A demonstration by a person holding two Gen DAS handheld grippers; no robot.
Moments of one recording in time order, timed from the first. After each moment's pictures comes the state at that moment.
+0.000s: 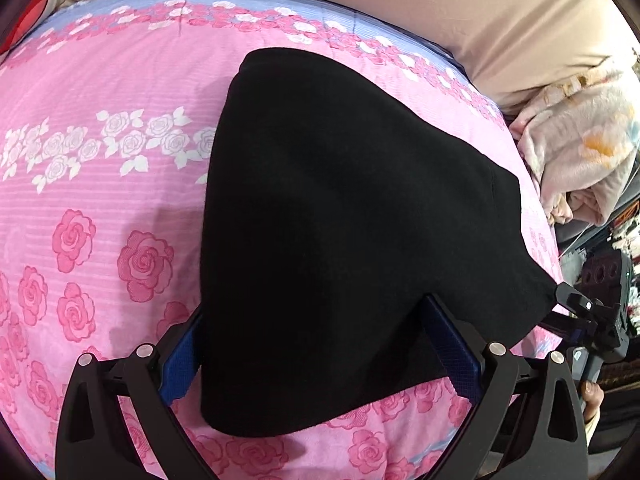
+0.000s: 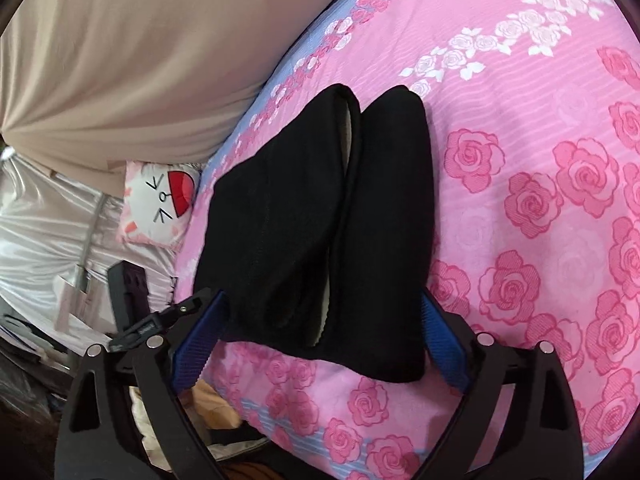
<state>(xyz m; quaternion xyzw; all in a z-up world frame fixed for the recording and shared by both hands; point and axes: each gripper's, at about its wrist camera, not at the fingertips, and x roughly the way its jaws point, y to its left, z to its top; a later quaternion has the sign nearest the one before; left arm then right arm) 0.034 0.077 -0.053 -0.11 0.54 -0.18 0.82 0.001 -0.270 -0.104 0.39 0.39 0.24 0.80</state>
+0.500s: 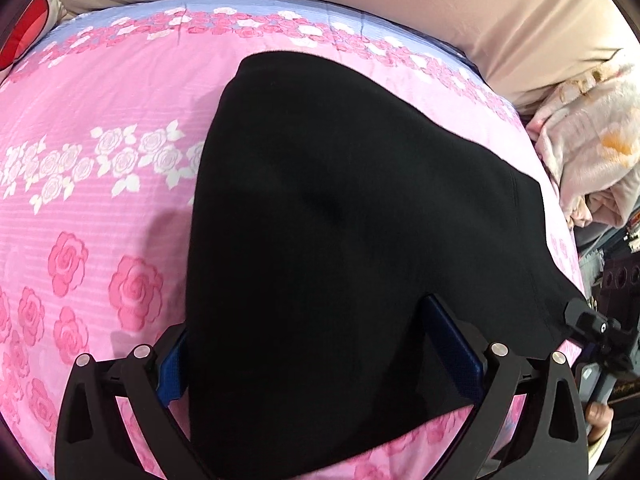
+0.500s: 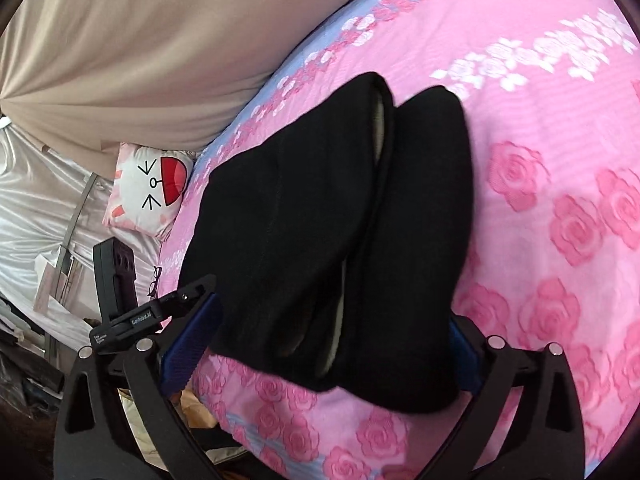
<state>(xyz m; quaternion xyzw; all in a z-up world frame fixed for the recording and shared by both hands) 0.048 0.061 -0.059 -0.09 0.53 -0.15 0.83 0.018 -0.236 -0.098 0.33 0.38 0.22 0.83</state>
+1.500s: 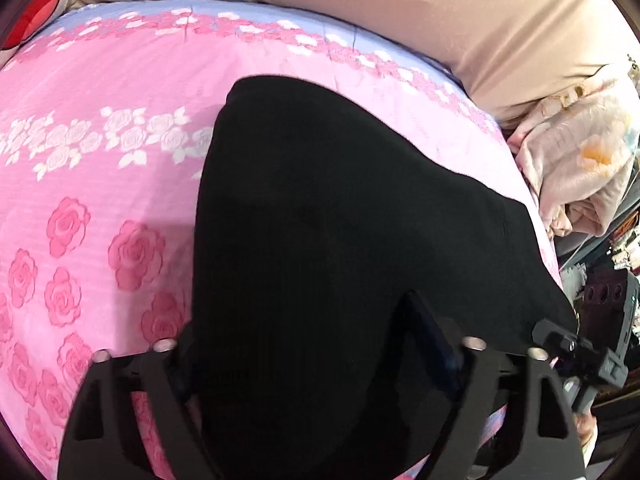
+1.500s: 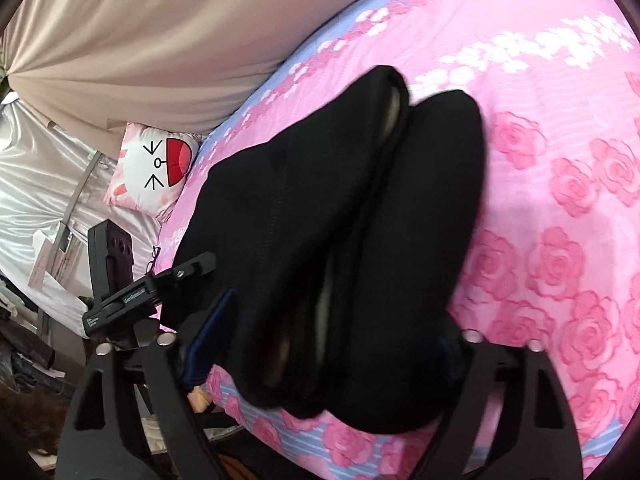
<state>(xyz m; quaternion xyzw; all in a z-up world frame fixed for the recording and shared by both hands) 0.018 0.072 -0.057 -0.12 0.50 -0.17 0.84 -0.009 -0.222 -0.105 0.30 0.38 0.23 0.84</state>
